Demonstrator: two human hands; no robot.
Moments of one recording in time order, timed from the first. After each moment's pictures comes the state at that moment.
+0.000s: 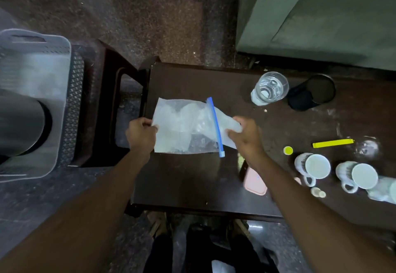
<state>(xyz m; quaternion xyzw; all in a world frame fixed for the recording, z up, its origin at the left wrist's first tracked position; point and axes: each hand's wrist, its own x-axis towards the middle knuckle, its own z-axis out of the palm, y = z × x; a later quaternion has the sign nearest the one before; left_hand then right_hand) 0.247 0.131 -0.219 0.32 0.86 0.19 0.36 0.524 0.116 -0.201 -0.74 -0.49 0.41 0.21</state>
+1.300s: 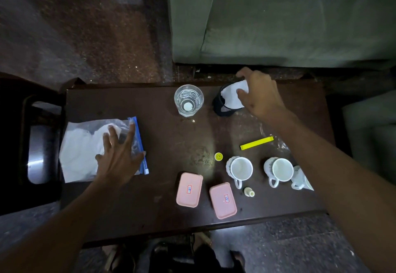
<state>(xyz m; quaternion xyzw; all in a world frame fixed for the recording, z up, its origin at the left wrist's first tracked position) 0.375 0.127 -0.208 0.65 0.69 -0.12 0.29 0.746 0.205 -0.106 -0.76 -0.63 0.16 0.01</state>
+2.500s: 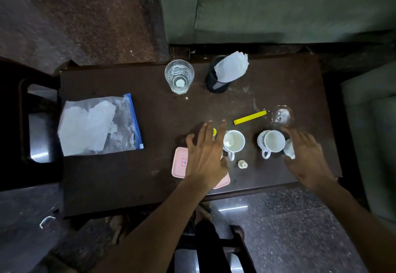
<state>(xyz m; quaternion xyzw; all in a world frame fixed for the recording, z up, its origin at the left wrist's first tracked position) 0.576 0.021 -0.166 0.81 0.53 -0.04 0.26 0.849 -0.046 -0.149 -0.78 -0.60 0.18 -0.01</state>
